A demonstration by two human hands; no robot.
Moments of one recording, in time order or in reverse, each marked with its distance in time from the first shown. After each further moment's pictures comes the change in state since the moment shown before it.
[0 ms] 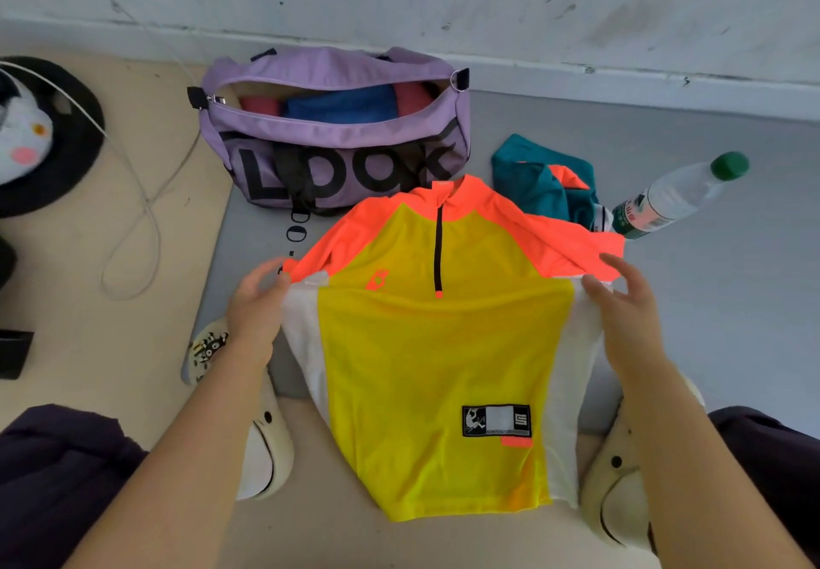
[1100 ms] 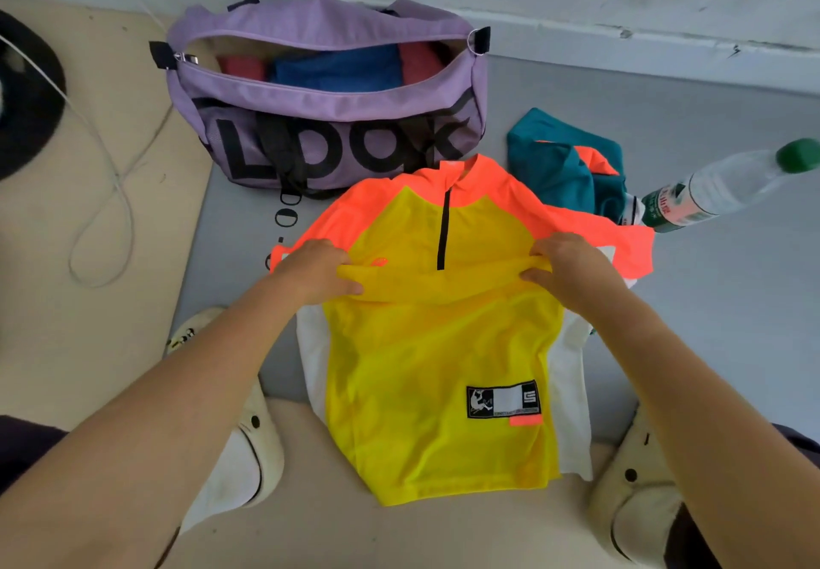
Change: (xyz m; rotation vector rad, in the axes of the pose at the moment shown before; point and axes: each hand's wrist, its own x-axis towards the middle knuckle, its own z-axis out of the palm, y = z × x) left_hand 0.059 0.024 0.070 1.128 -0.670 0.454; right_hand 0.060 -0.021 0.072 -1.187 -0.480 -0.505
